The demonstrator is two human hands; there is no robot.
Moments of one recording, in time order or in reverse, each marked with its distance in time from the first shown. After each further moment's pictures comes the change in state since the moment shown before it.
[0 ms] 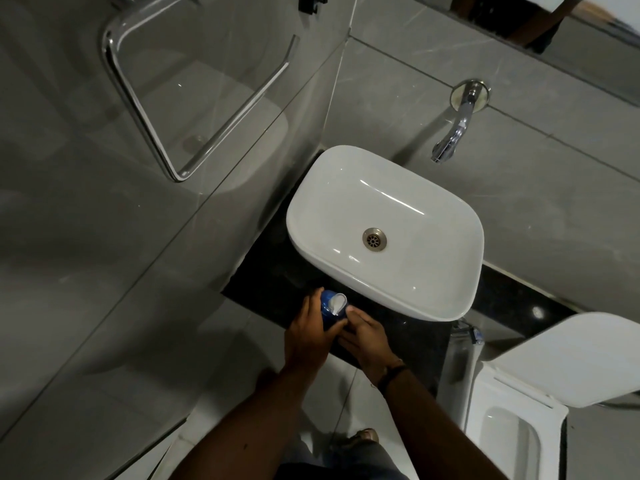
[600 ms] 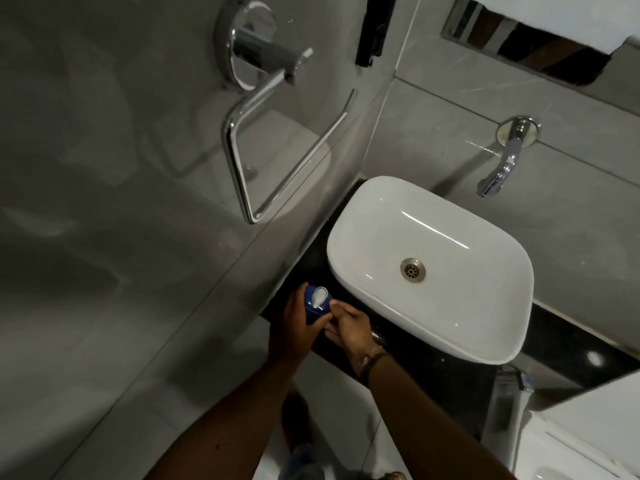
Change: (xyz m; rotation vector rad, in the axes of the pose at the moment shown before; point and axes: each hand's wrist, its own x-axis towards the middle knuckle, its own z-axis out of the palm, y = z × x) left_hand 0.045 -0.042 -0.093 -0.014 0.152 -0.109; right_hand 0.031 -0.021 0.116 -0.046 -0.088 -0.020
